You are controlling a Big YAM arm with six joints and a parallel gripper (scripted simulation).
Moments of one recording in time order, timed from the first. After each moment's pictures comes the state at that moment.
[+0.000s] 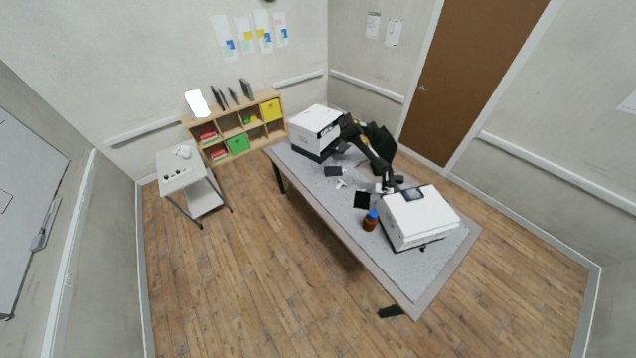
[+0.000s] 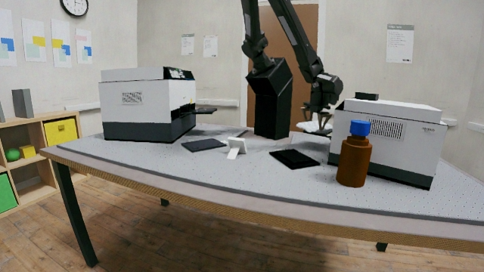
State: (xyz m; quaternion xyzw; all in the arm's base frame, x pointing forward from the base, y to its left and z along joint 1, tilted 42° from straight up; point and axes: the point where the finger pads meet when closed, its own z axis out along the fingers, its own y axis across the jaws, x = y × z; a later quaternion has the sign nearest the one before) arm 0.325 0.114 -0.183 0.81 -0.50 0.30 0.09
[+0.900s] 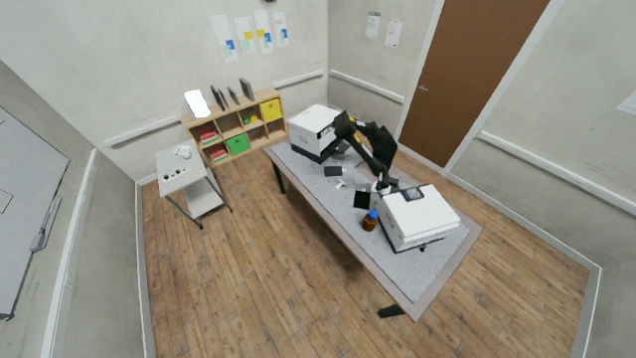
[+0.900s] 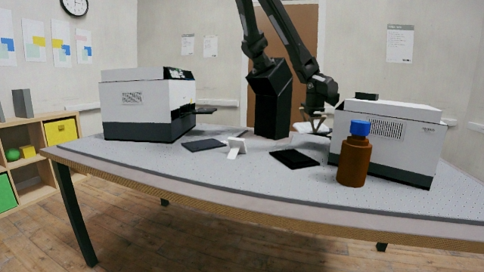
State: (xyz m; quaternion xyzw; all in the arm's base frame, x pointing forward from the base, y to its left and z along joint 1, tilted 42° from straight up) arm 0.338 0.098 -0.168 0.74 -0.61 0.29 0.05
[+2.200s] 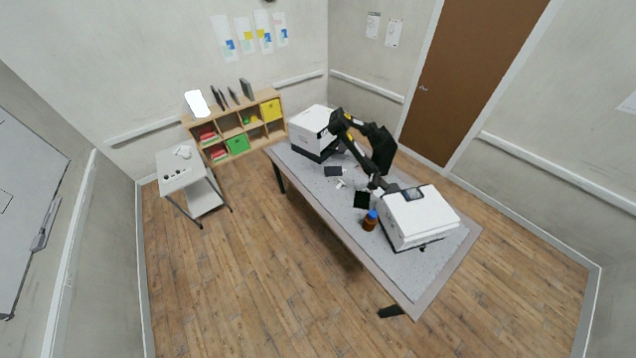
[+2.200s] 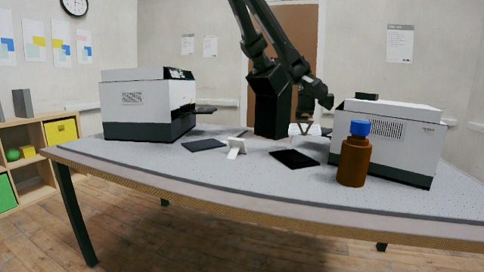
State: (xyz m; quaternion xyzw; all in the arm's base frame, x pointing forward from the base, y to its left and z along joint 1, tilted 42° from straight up) arm 0.361 0.072 -0.143 0.61 -0.75 0.26 0.00
